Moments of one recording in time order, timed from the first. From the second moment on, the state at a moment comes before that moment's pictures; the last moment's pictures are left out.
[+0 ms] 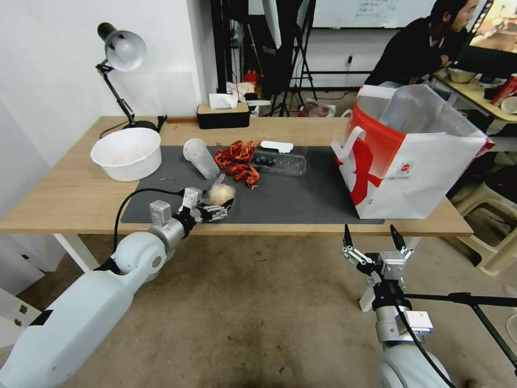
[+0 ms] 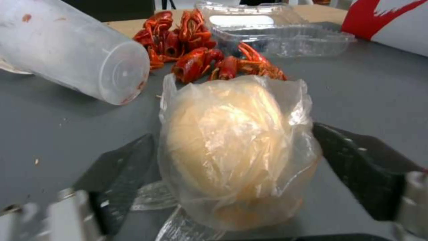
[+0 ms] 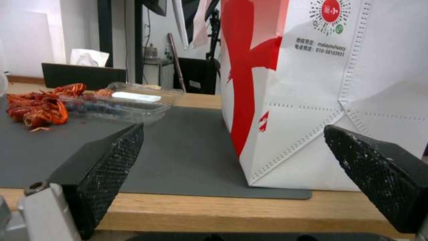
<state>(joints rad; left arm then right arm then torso) 0.87 -0.86 -0.04 -1.73 -0.83 0.24 0.02 -1.64 1.23 0.43 2.11 0.10 0.20 0.31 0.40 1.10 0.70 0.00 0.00</state>
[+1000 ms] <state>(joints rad) 0.60 -0.85 0.11 -1.61 -0.85 -0.04 0.36 -1.64 1.24 0.44 2.10 0.09 0.20 0.32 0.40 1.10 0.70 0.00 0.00</state>
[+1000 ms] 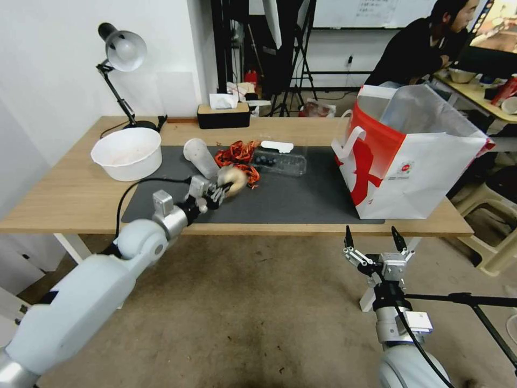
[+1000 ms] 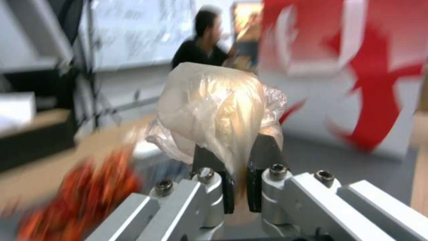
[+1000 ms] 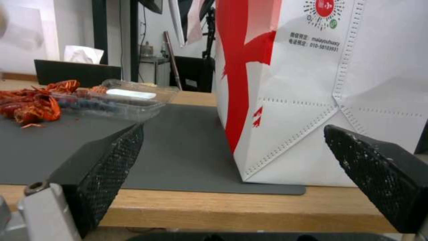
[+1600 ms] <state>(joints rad) -0.02 -1.13 0.56 -1.36 -1.05 -0.09 0.39 -1.64 1.25 0.45 2.10 0.09 0.20 0.32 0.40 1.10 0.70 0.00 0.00</state>
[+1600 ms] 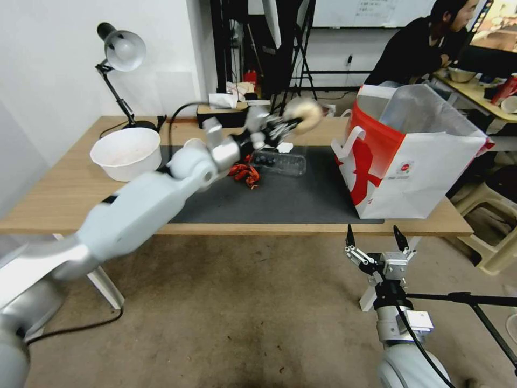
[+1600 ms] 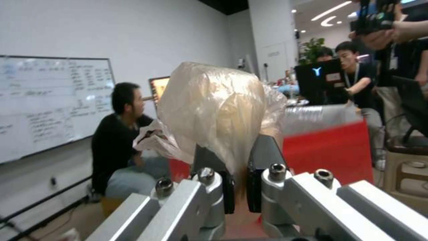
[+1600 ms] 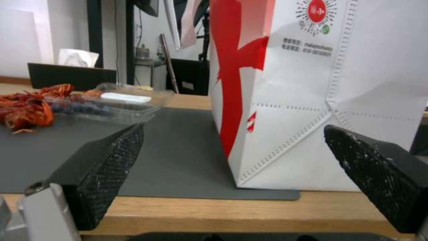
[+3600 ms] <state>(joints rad) -0.12 -1.25 0.58 -1.27 -1.12 -0.02 0.18 -1.64 1.27 0.46 2.12 0.09 0.20 0.32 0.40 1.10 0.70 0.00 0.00</state>
